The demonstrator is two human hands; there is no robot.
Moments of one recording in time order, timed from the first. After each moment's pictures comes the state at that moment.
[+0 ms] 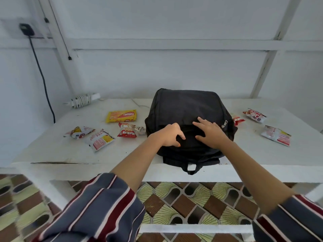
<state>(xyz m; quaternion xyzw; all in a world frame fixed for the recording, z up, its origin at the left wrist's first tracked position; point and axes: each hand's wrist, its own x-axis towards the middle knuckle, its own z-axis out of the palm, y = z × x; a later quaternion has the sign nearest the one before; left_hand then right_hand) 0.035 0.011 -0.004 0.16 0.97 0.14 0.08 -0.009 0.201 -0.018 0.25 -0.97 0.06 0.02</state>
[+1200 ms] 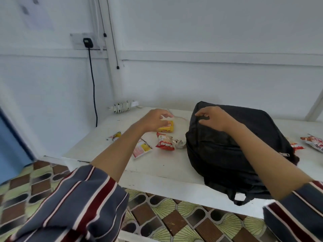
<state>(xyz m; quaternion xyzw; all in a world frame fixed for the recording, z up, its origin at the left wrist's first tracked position) 0.051 -0.165 0.046 0.00 0.94 0.32 -0.08 -0.044 0.062 0.061 0.39 -0.90 0.20 0.04</state>
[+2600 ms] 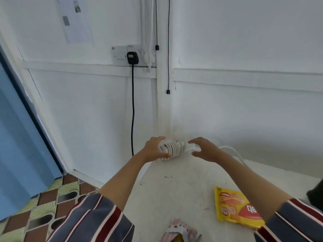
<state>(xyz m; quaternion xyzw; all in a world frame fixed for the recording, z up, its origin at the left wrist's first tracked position) -0.090 -0.521 -0.021 -0.18 0.93 0.30 -0.06 -0.231 -0.330 -0.013 0.45 -0.87 0.18 -0.07</state>
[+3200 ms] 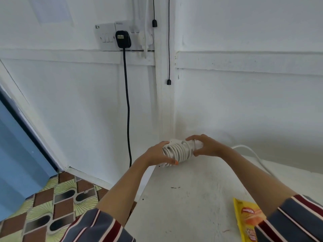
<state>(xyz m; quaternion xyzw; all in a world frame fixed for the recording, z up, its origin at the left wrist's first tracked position) -0.135 -0.562 -0.060 -0.20 0.90 0.39 0.06 -0.278 -0.383 -0.036 0.41 -0.85 0.24 -0.20</state>
